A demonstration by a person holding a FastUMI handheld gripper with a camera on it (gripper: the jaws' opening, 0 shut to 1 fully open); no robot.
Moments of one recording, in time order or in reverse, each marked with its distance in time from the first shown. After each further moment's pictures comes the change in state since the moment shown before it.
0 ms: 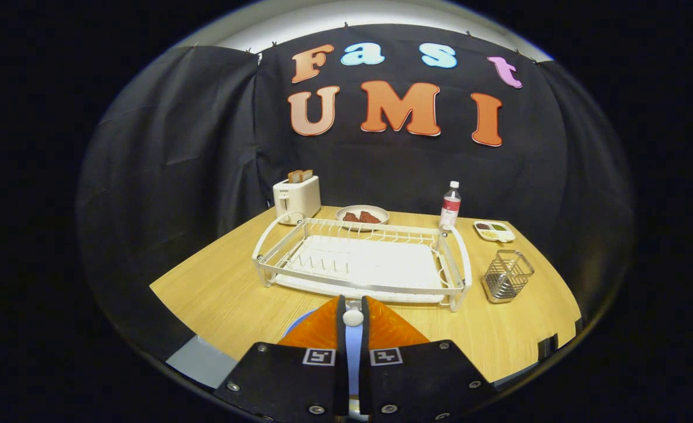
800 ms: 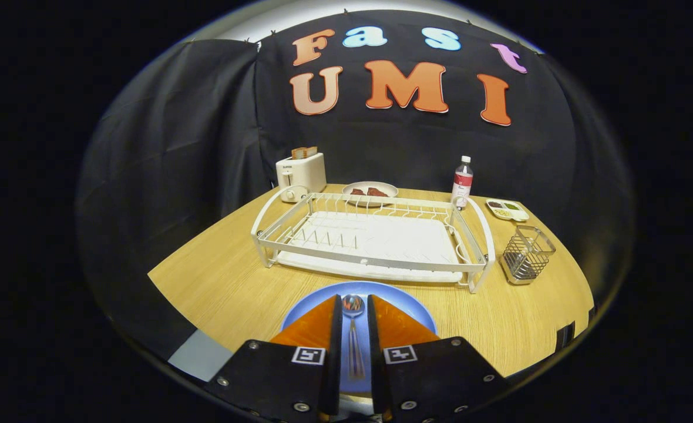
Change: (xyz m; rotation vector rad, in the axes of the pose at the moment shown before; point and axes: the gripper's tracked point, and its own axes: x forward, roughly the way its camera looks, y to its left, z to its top) arm 0.014 -0.008 -0.030 0.038 0.087 -0.002
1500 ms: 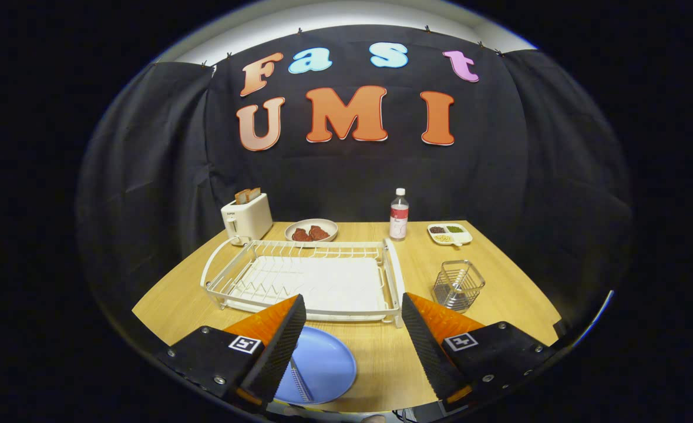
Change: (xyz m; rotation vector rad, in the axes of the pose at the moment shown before) arm -0.034 -0.121 0.096 0.072 -0.133 -0.203
